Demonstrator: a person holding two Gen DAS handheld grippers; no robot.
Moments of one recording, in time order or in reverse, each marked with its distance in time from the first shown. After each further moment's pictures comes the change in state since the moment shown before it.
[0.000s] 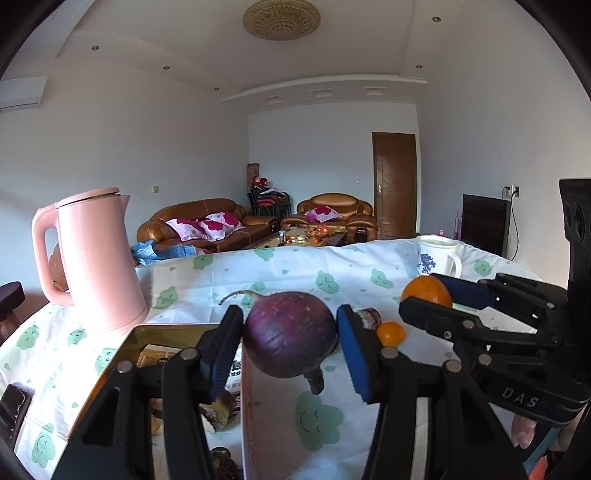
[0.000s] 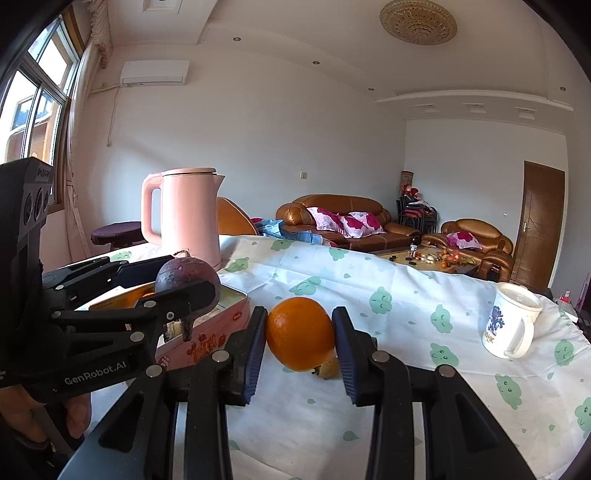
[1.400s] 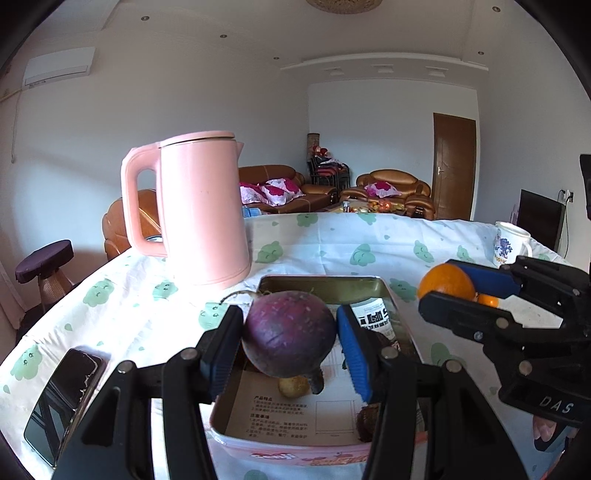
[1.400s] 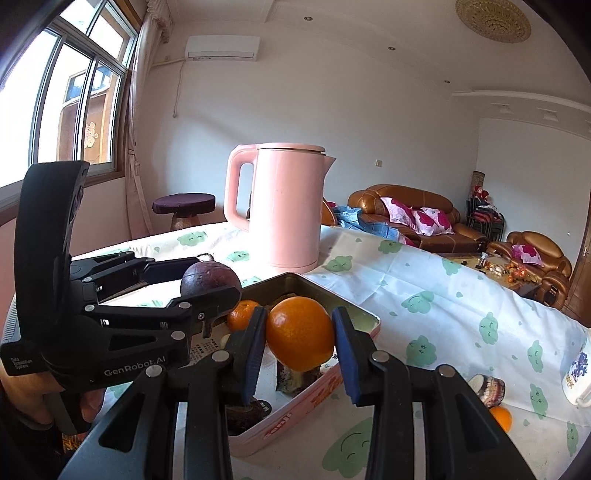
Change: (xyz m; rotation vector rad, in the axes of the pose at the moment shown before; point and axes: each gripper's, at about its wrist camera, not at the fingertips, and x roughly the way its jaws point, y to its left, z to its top) left arm -0.018 0.111 -0.024 -0.092 0.133 0.213; right arm 0.065 0.104 0.024 -0.117 0.081 0.260
